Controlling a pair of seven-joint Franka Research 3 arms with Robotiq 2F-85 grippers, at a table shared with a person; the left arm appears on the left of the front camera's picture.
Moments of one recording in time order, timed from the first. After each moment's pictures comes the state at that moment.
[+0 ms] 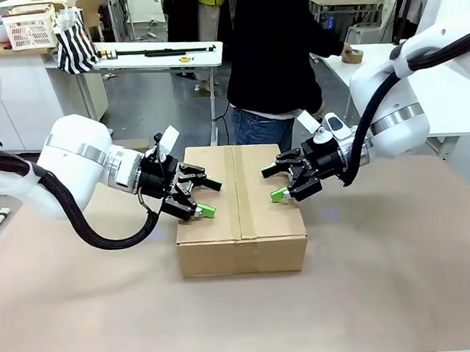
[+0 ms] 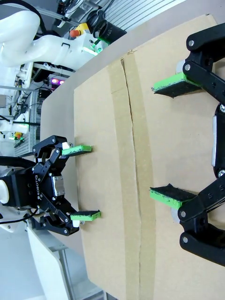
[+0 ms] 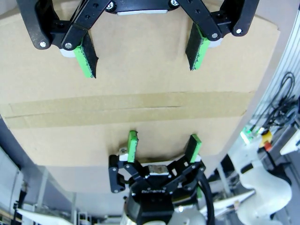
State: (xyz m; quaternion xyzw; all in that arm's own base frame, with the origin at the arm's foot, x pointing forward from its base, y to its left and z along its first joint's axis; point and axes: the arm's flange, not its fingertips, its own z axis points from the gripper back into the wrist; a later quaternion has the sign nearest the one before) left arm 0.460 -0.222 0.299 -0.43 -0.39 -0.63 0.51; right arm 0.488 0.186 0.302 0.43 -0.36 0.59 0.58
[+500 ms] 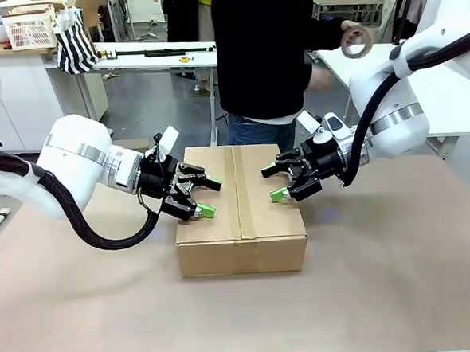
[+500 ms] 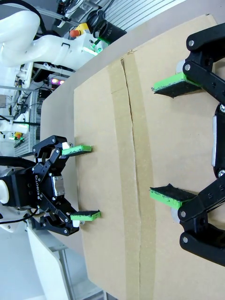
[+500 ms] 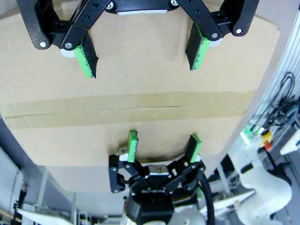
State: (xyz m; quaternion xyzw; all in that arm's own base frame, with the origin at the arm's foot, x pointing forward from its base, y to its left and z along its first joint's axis) left arm 0.460 -0.222 0.299 -0.43 -0.39 -0.63 0.51; right arm 0.488 0.186 0.302 0.43 -0.36 0.59 0.58
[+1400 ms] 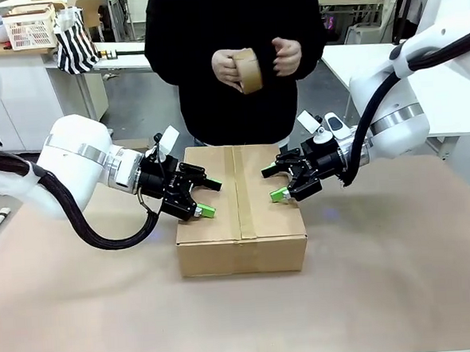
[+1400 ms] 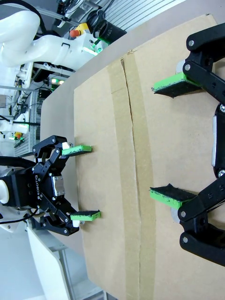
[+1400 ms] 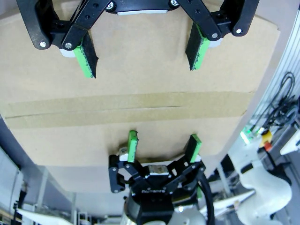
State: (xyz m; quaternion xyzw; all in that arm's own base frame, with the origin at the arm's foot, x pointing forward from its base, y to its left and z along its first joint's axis) left arm 0.460 -0.222 0.299 -0.43 -0.39 -0.63 0.51; right arm 0.488 0.186 0.302 0.43 -0.36 0.59 0.58
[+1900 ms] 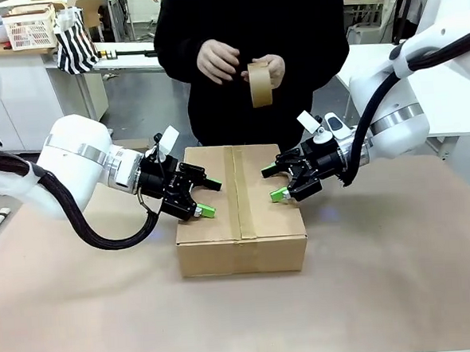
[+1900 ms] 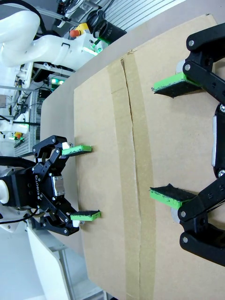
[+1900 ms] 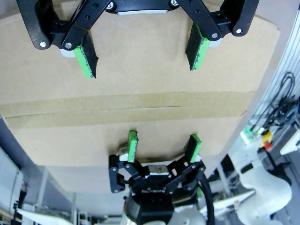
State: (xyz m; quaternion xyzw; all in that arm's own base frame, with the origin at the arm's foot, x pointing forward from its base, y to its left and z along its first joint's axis) left arm 0.460 -0.222 0.299 -0.43 -0.39 -0.63 0.51; right arm 0.488 0.186 0.302 0.43 -0.36 0.59 0.58
